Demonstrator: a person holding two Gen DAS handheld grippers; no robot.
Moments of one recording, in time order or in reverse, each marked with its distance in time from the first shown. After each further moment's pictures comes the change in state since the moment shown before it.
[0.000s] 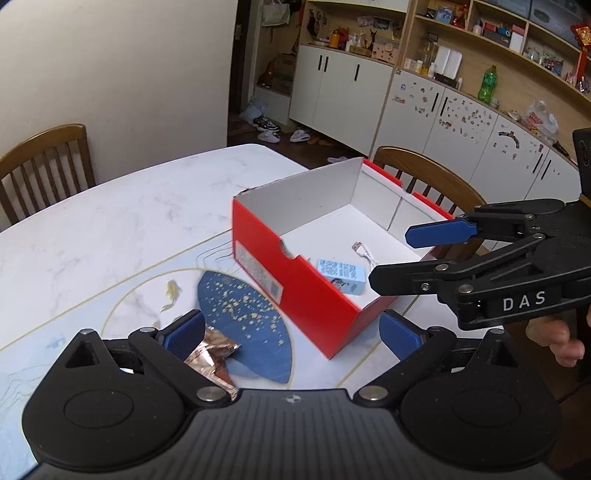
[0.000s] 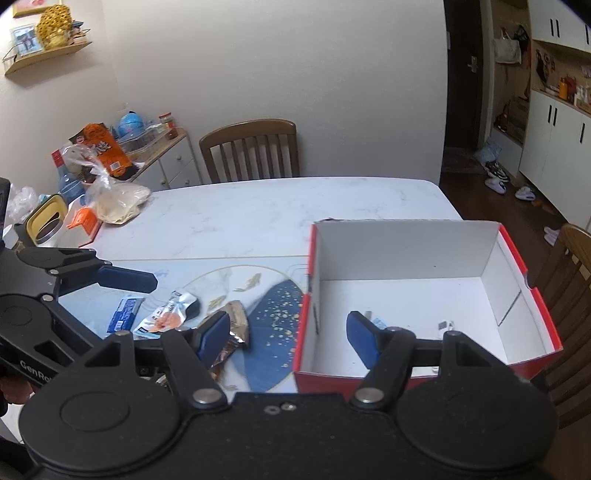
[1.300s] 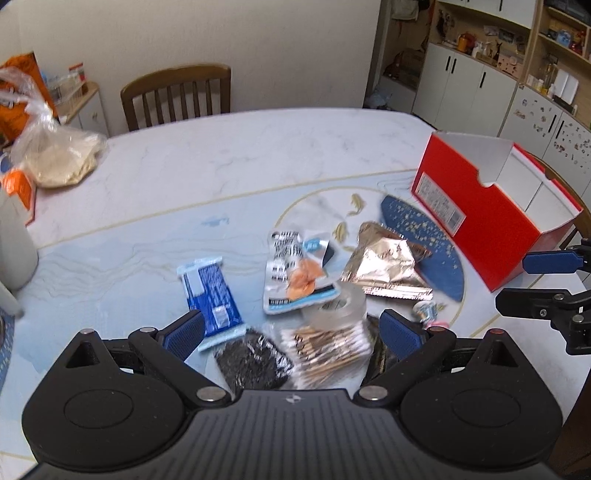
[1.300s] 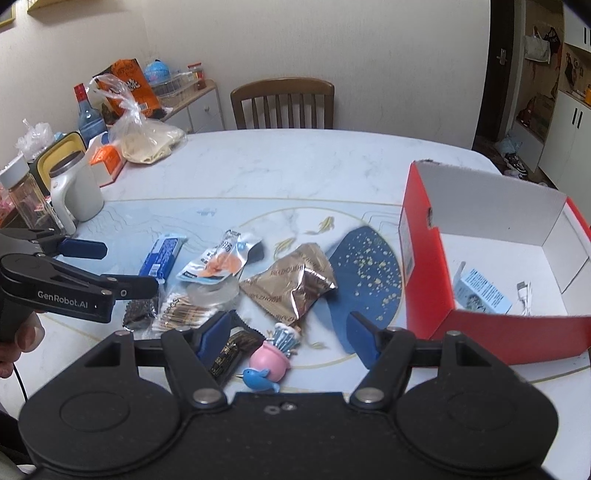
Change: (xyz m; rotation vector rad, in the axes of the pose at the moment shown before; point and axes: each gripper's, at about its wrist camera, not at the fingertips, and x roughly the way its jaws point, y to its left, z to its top) left arm -0.033 0.119 -0.112 -0.235 0.048 0.307; right arm 0.050 0.104 -0.050 -0.074 0.109 0.004
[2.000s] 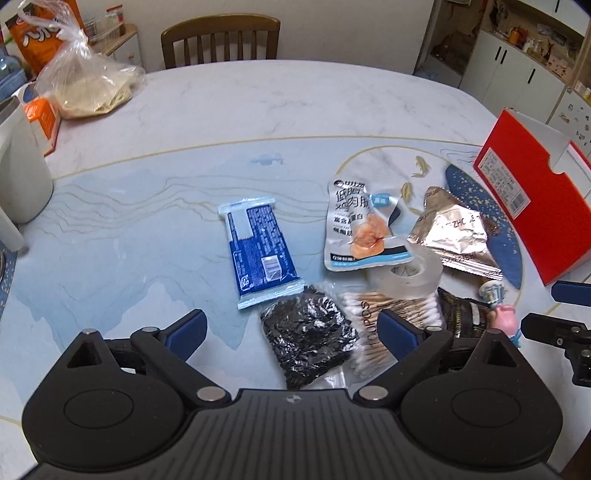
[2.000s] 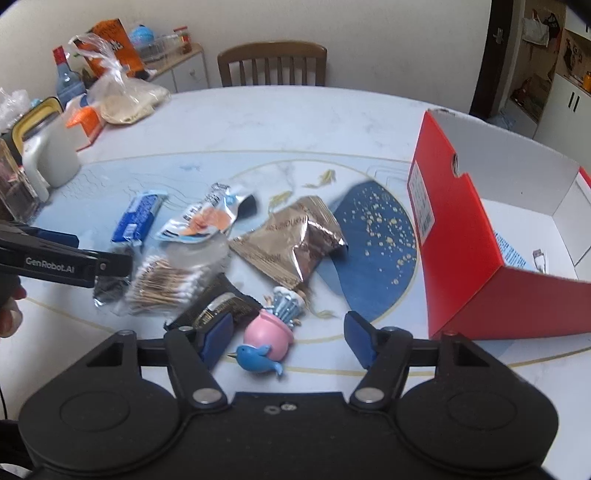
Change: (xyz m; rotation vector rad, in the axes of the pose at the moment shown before) left arm 0.039 0.037 -0.019 -0.125 0.122 0.073; right arm 0.045 0.011 -0.018 -0.001 0.107 -0.055
